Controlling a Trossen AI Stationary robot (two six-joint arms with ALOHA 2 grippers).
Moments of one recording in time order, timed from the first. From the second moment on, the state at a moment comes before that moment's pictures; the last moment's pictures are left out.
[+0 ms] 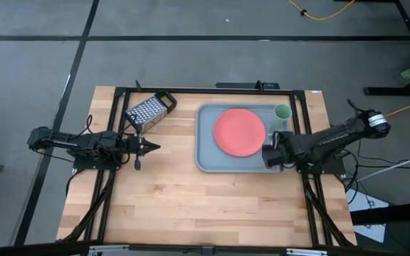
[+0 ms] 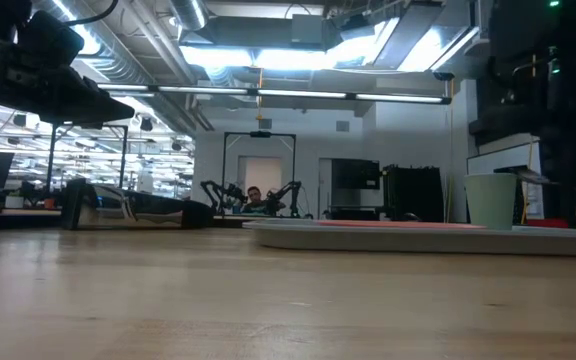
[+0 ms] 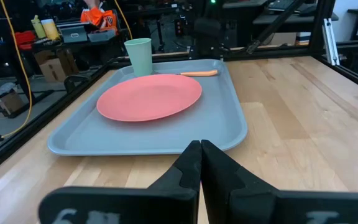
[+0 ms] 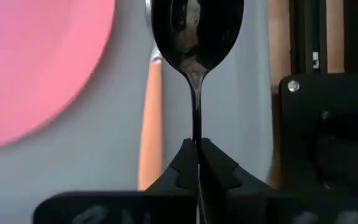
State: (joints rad) left arm -0.09 0.14 0.02 0.01 -0.20 0.06; right arm 0.25 1.23 0.75 -1.24 0.27 1.88
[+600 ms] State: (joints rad) left arm -0.09 0.14 0.02 0.01 -0.20 0.06; right arm -0.03 1.23 0.75 -1.18 0.17 1.67
